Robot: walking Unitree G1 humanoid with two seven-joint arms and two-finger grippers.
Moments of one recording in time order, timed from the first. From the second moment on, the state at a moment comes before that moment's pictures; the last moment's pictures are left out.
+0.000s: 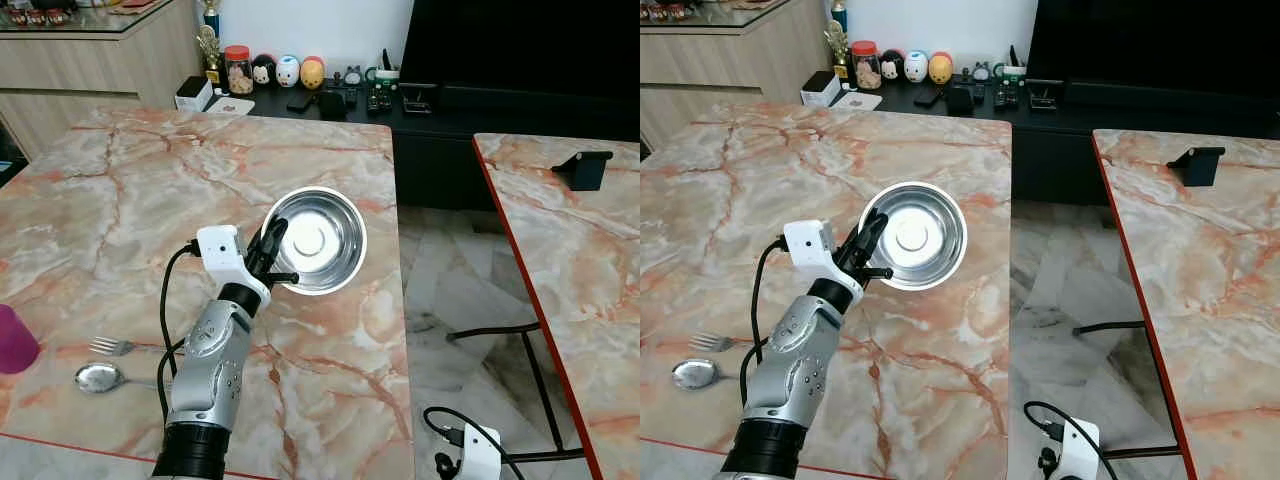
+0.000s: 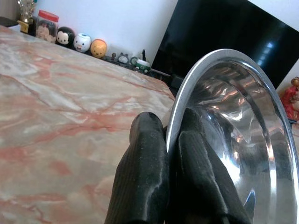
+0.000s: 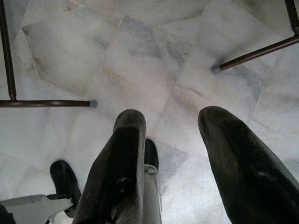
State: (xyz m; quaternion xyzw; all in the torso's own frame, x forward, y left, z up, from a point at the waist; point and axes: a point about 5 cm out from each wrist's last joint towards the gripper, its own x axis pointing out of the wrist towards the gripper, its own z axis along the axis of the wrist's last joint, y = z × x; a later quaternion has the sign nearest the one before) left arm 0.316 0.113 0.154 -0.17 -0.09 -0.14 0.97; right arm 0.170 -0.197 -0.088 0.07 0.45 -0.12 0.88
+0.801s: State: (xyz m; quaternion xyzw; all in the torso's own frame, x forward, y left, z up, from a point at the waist) left arm 0.319 0.117 0.155 -0.19 -0.09 -0.13 0.97; right arm 0.171 -0.198 -0.088 0.06 0.45 -0.12 0.88
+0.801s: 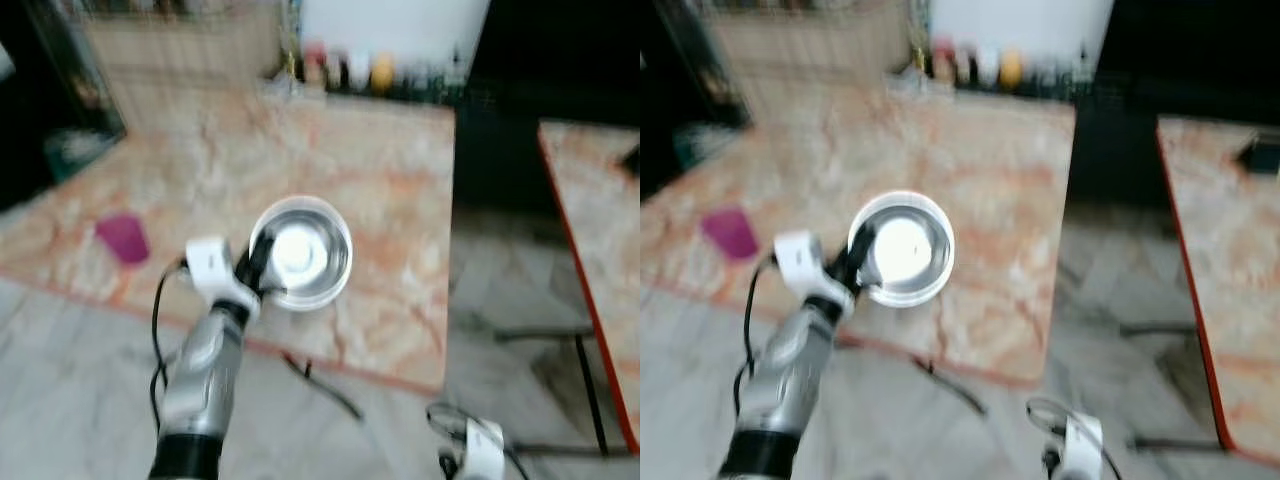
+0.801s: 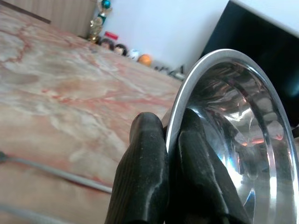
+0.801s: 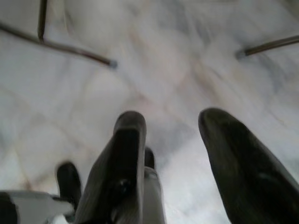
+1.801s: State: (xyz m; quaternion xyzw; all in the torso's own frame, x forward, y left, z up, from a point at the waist) left arm 0.322 0.118 0.154 -0.20 -0.08 -0.13 0.97; right arm 0.169 -0.199 -0.088 0.06 0.45 -0.12 0.88
